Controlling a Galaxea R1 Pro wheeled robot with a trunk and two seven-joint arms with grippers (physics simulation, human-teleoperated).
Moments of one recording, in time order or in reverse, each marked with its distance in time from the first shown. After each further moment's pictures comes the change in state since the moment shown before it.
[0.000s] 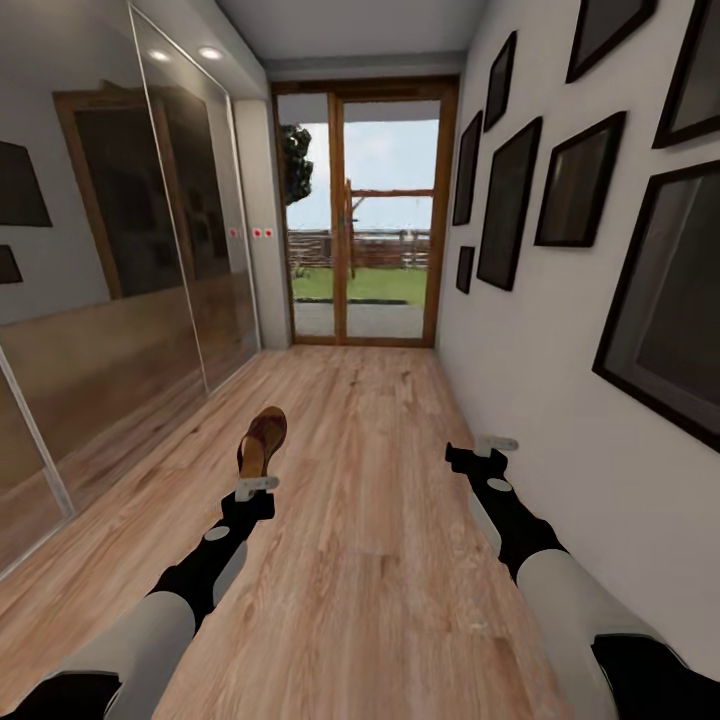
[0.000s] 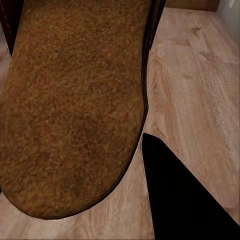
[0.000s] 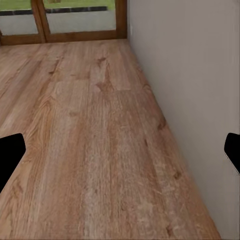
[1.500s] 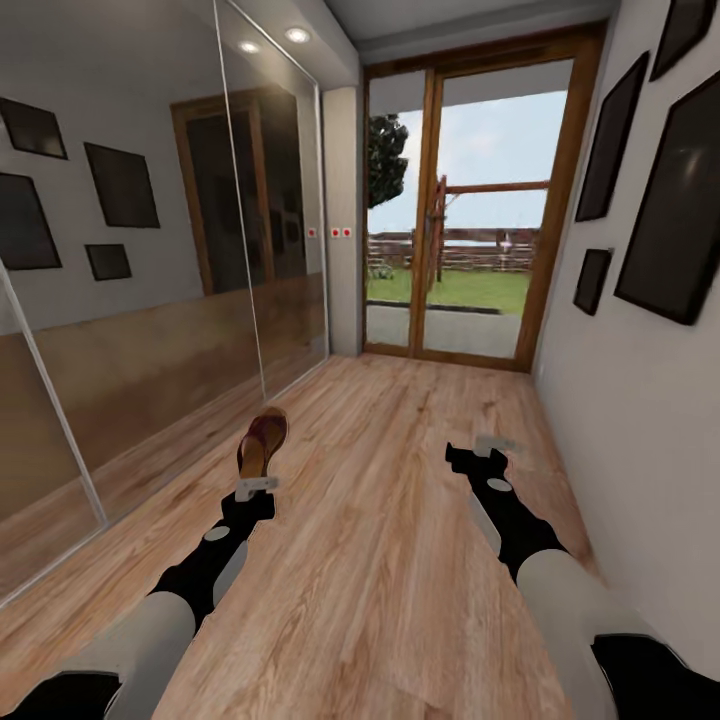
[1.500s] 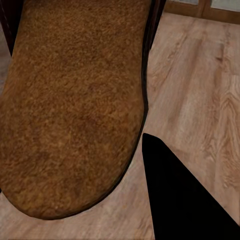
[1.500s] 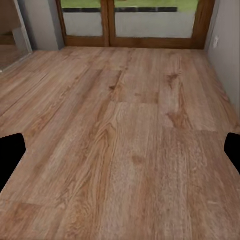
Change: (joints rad) left arm 0.000 0.000 0.000 -0.001 0.000 0.000 0.000; right arm 0.000 0.000 0.001 0.001 0.000 0.000 -0.001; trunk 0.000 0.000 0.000
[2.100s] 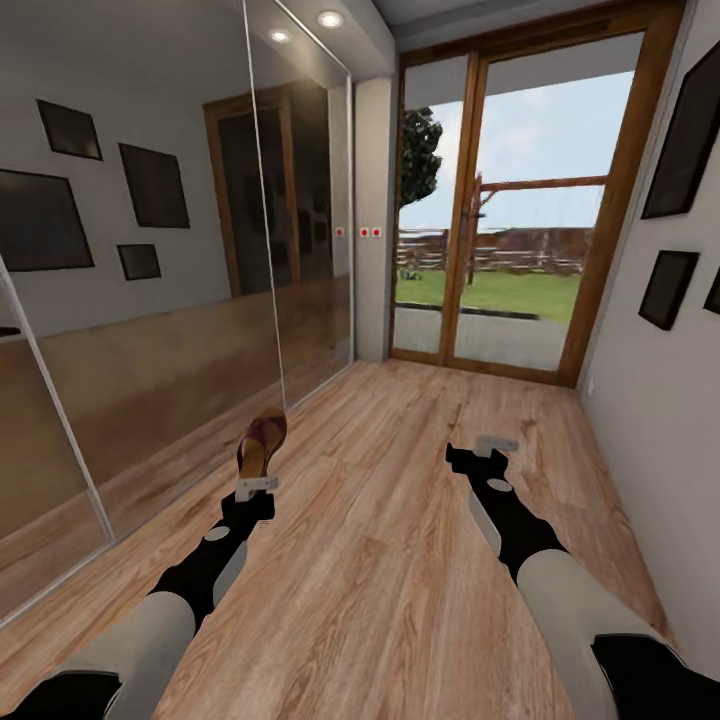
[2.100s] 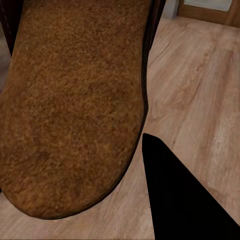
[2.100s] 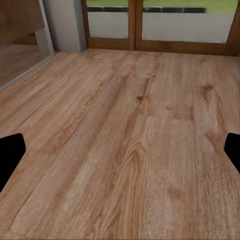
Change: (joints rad) left arm 0.000 0.000 0.000 0.002 0.000 0.000 0.000; right arm 0.000 -0.001 -0.001 0.001 0.000 0.001 0.000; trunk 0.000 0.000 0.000
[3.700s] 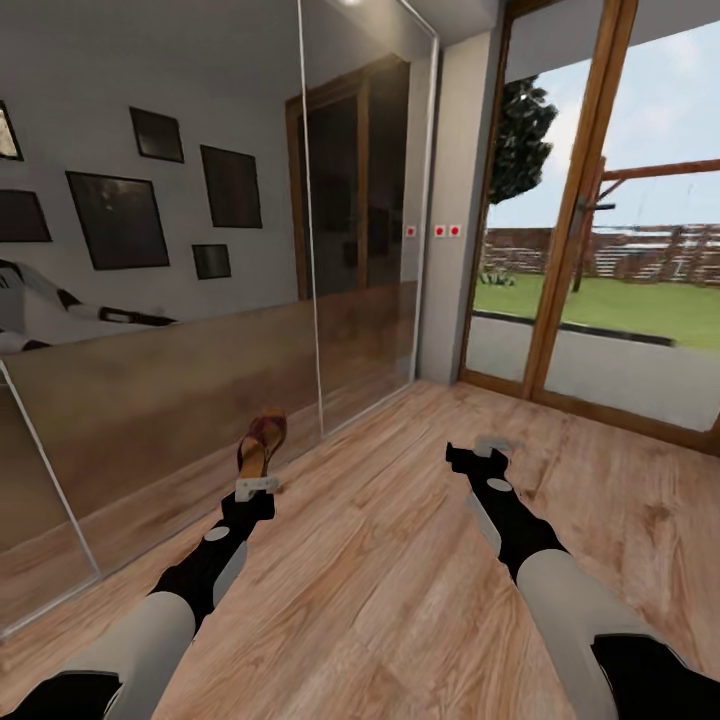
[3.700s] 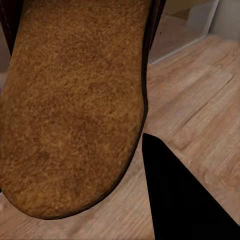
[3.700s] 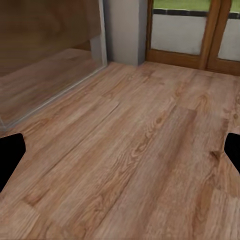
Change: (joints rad) left arm 0.001 0.000 0.000 -0.001 0.000 0.000 -0.001; right arm 0.000 0.001 0.000 -0.001 0.000 -0.001 -0.003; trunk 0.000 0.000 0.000
